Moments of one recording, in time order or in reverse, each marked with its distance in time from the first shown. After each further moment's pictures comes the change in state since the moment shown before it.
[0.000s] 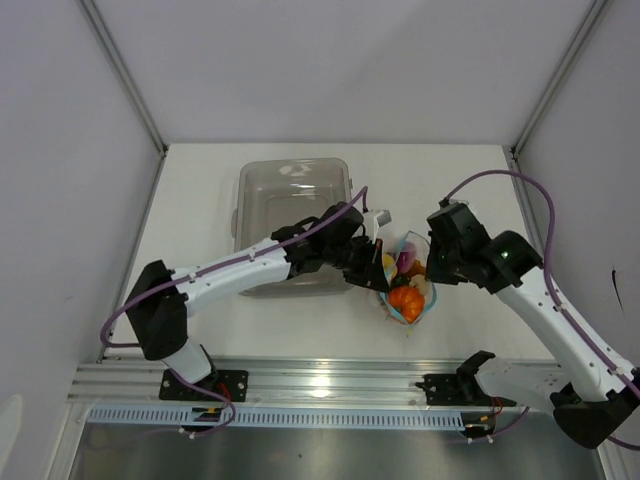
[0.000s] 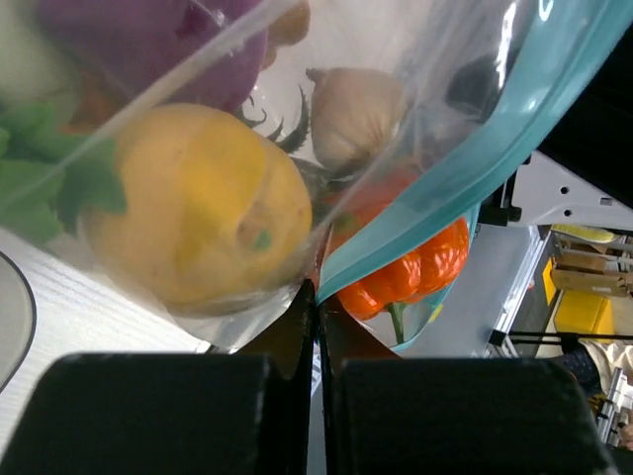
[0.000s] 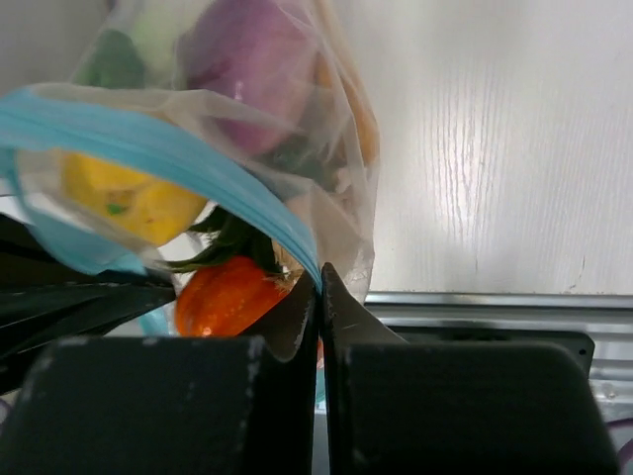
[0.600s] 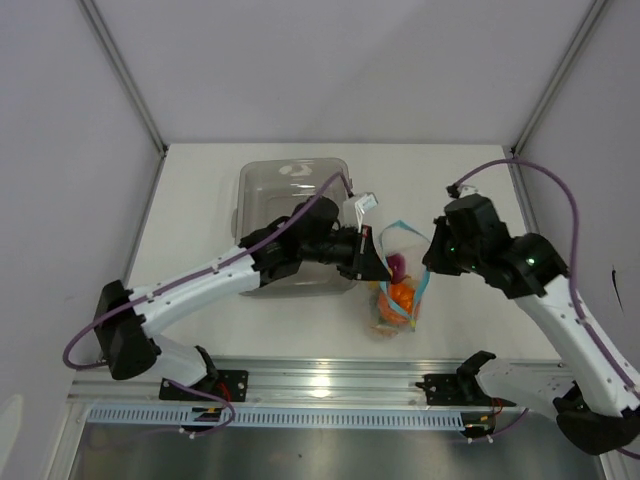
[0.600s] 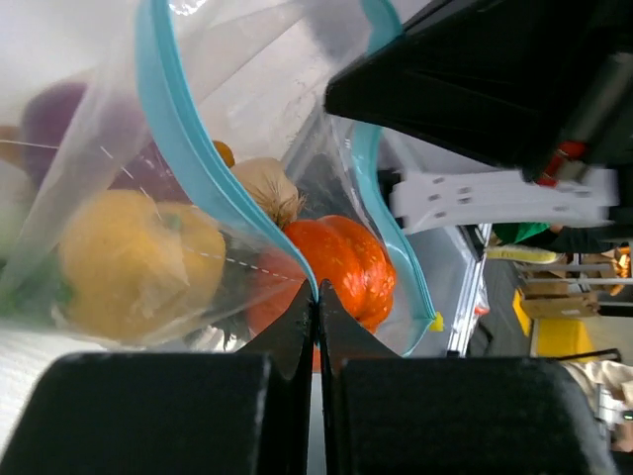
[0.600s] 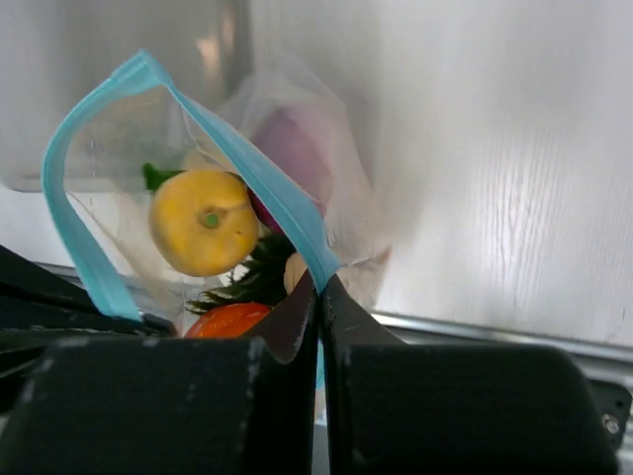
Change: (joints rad) left arm 0.000 -0.204 -0.019 0.105 0.010 -0.061; right arm 0.000 -0.033 0.192 0.023 -0.060 -0.037
